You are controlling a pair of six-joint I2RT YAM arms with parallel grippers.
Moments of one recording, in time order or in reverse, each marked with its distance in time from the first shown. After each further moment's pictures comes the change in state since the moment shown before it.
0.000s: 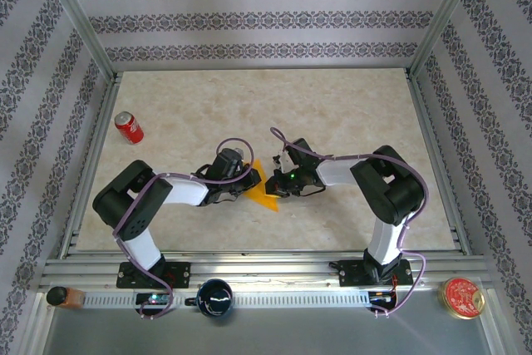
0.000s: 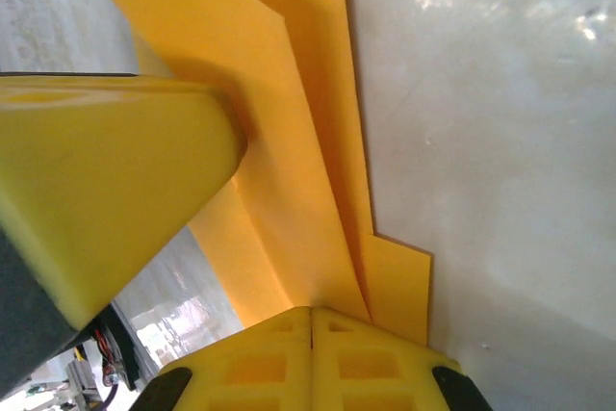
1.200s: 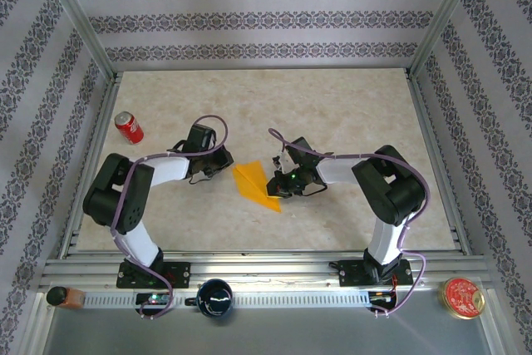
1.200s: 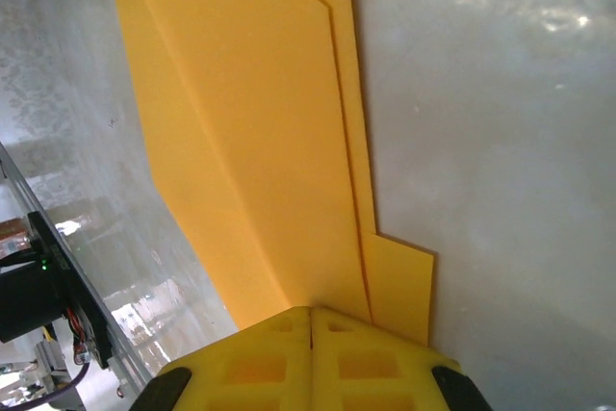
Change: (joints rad) left arm 0.296 -0.029 0.163 -0.356 0.075 0.230; right arm -0.006 -0.005 0.024 -0.097 0.006 -0.092
